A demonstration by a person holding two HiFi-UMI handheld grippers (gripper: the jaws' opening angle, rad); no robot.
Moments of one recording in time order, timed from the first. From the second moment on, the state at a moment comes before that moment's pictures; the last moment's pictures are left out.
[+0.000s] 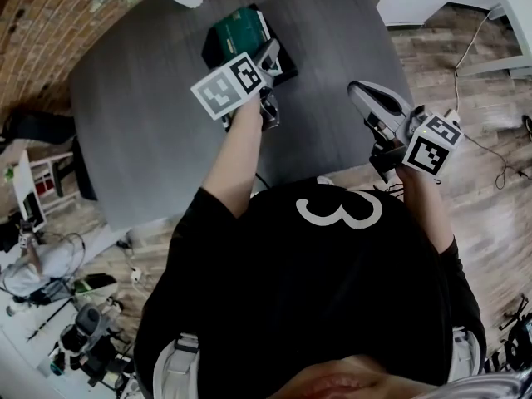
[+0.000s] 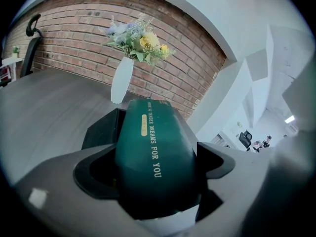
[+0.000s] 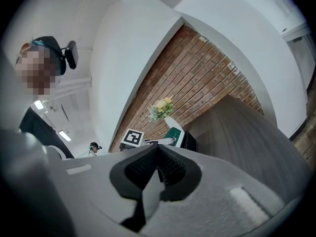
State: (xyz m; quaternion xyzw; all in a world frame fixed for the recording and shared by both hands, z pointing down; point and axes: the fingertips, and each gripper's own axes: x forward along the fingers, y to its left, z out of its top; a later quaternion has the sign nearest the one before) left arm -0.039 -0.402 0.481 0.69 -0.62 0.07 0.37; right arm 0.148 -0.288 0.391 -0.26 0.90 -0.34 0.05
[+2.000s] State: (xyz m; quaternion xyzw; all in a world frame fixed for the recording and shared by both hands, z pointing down) left arm 0.031 -0.190 0.337 0.88 -0.41 -0.04 0.25; right arm 0.105 -0.193 0.331 -0.12 0.96 -0.24 0.03
